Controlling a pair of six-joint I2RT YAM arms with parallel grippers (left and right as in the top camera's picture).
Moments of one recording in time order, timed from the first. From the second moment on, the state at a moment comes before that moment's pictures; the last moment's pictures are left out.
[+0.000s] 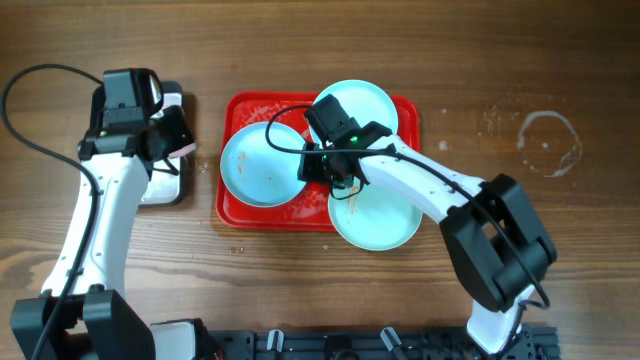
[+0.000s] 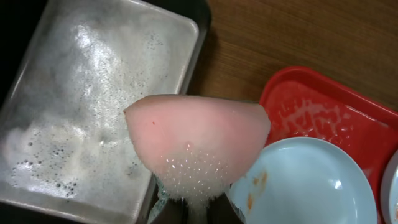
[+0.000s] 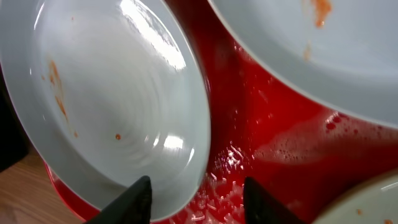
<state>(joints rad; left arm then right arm) 0.08 1.50 1.13 -0.65 -0.03 -0.30 0.65 1.96 1.31 -0.54 -0.24 0.82</state>
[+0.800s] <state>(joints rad) -0.26 1.74 1.13 -0.57 0.04 -0.30 0.65 2.05 1.31 -0.46 -0.23 0.94</state>
